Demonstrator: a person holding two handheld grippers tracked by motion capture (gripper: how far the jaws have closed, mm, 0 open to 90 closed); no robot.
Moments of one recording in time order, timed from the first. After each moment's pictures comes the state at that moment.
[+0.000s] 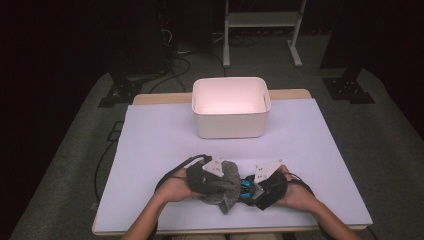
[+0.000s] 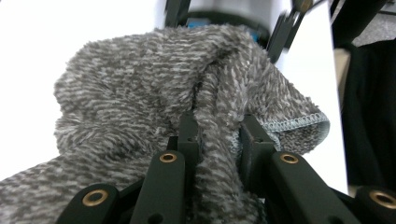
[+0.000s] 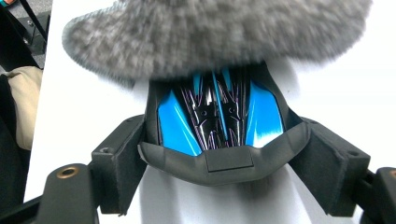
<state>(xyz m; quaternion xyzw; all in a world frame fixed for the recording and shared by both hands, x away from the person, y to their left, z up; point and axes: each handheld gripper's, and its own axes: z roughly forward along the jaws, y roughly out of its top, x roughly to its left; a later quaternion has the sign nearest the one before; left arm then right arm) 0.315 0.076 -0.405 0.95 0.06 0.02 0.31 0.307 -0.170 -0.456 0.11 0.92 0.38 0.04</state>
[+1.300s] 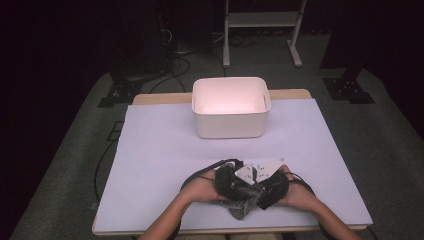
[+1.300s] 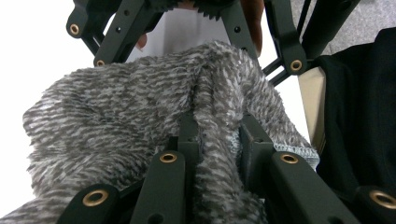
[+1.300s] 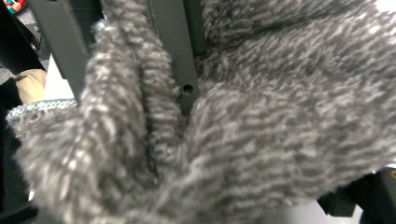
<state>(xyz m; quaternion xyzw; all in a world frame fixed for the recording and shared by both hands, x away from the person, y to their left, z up) 0.305 0.002 -0.401 0.95 -0.02 0.00 0.30 0.309 -0.174 -0.457 0.13 0.91 0.38 0.03</state>
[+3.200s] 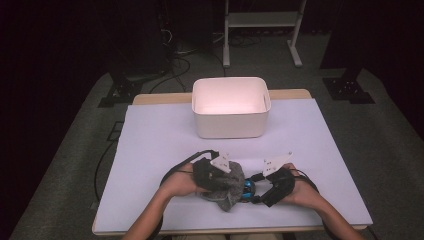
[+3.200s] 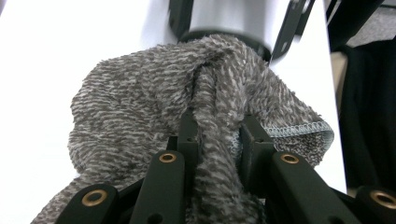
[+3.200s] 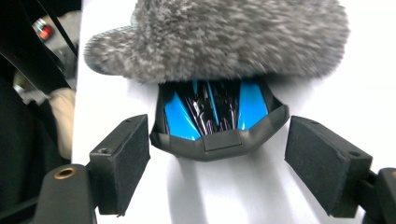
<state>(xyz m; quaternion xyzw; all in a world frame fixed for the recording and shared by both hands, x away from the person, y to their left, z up) 0.323 0.060 -0.394 0.95 0.04 0.01 0.30 0.314 -0.190 -0.445 0.16 0.90 0.41 -0.02</state>
